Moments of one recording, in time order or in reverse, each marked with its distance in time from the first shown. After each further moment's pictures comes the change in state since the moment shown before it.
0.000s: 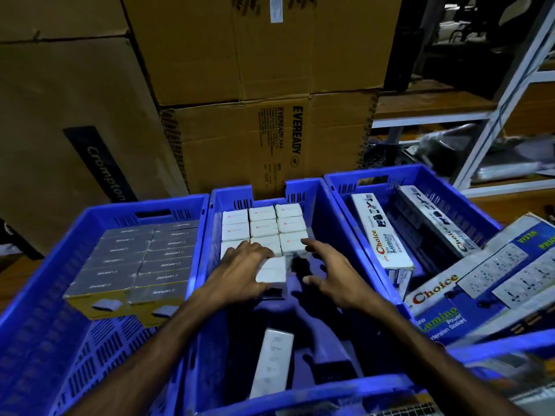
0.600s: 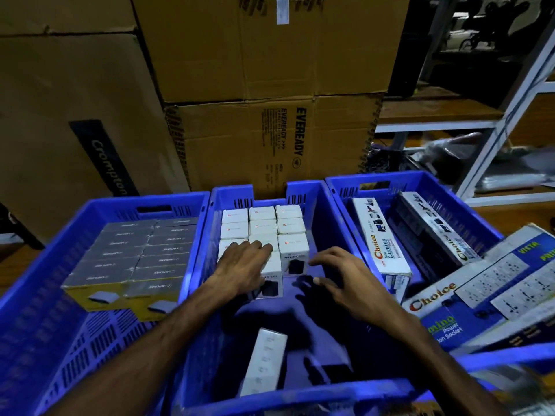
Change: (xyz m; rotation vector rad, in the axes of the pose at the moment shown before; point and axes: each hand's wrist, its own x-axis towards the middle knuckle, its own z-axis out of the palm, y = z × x) left_hand 0.026 0.011 0.012 0.382 -0.041 -0.058; right_hand -0.025 0.003 -0.029 -0.208 0.074 -0.225
